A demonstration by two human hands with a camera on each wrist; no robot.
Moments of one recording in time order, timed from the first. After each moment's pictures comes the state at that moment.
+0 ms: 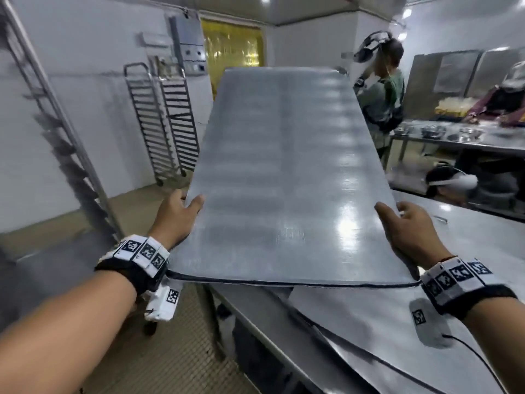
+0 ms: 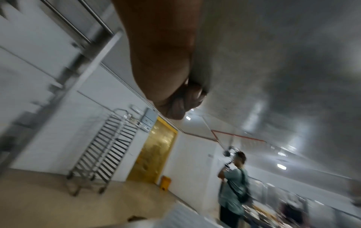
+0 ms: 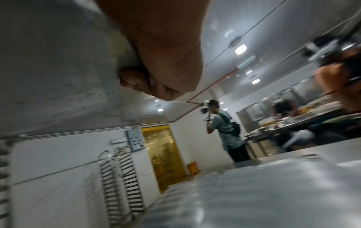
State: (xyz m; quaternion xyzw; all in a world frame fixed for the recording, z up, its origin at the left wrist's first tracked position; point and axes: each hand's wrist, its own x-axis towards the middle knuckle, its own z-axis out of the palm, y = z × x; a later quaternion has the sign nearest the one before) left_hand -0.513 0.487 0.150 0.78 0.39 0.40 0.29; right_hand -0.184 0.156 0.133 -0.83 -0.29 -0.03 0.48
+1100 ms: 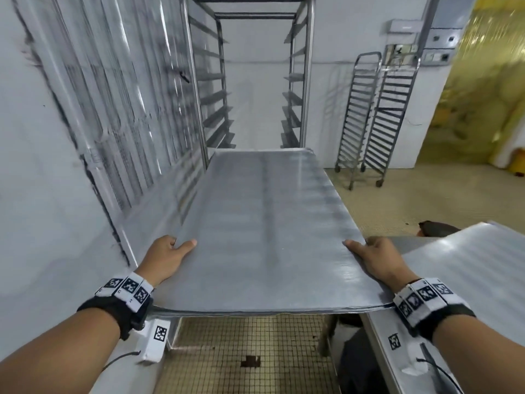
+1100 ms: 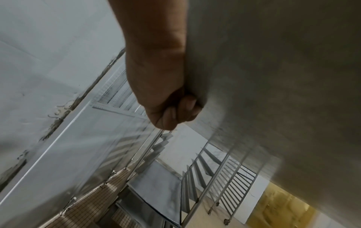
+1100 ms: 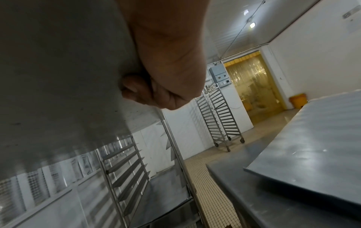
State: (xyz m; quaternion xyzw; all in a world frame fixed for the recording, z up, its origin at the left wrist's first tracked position) left_hand -0.906 0.376 0.059 0.52 0.72 0.42 0.20; right_hand -0.434 0.432 0.082 -0.64 -0.60 0.30 0.37
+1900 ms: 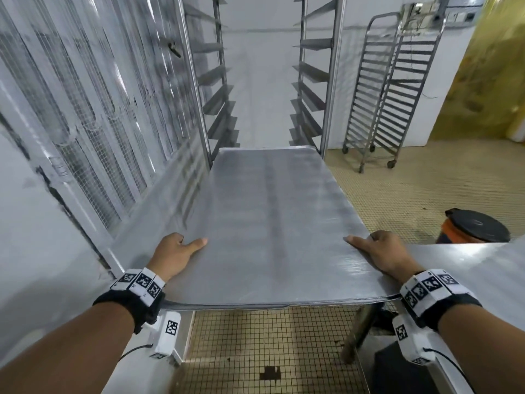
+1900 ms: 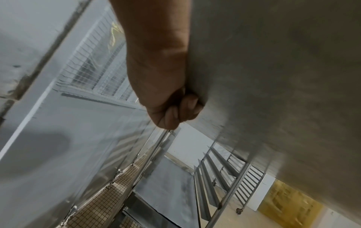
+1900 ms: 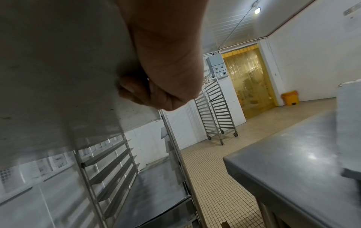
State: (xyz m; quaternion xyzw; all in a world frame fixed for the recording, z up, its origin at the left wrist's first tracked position) left_hand -0.999 0.553 0.023 0.51 0.73 0.39 0.24; right_hand -0.529 0.592 0.051 -0.65 -0.60 0.32 0.34
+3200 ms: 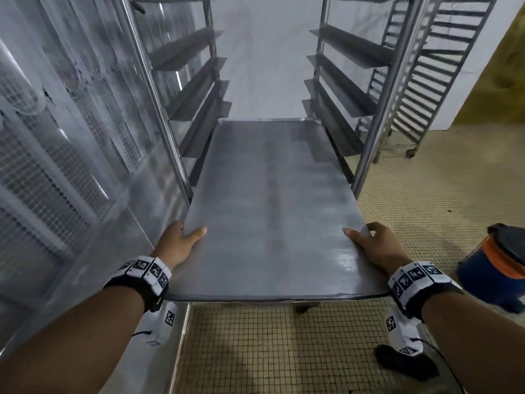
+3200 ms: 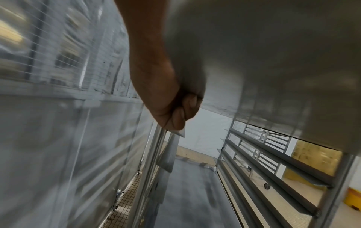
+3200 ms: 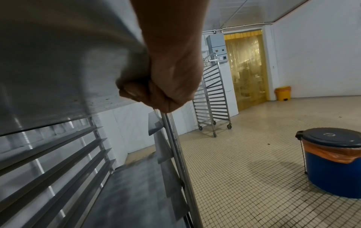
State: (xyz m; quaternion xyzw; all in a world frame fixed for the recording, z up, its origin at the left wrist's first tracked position) left_hand -1.044 0.906 -0.010 0.49 0.76 0.33 0.26; right_hand -0.595 0.952 0.004 -0.70 -0.57 0.32 0.27
